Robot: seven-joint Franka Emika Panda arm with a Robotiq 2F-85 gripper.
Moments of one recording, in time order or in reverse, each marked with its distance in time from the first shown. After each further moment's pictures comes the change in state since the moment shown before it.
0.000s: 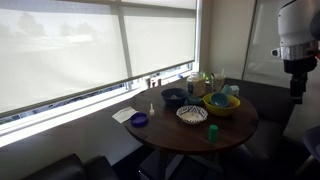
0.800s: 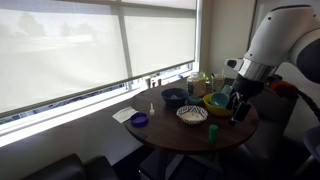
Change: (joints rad) arm 0.319 0.250 0.131 -0.025 0.178 0.762 -0.079
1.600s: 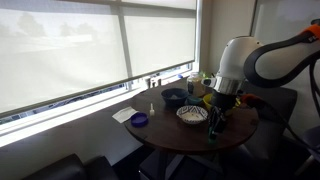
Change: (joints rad) arm 0.064 0.293 -0.092 0.133 0.347 0.045 -0.397
